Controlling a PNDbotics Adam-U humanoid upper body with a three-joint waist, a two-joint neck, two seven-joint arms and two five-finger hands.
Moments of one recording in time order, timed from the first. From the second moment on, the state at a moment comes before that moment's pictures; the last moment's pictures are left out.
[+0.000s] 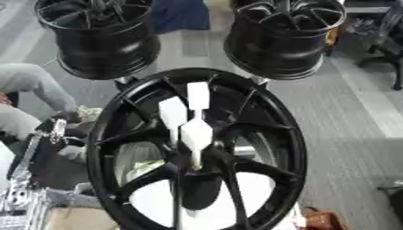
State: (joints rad) left arm -0.05 0.13 0.13 -1.71 -0.07 0.08 -0.12; right arm 0.10 -0.21 -0.25 -1.90 0.24 0.11 -0.45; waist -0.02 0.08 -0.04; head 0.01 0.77
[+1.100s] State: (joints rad) left arm -0.06 0.13 0.12 -1.71 -0.07 0.08 -0.13; right arm 0.09 -0.16 -0.09 -1.92 0.05 0.01 -0.30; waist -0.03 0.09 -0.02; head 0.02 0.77
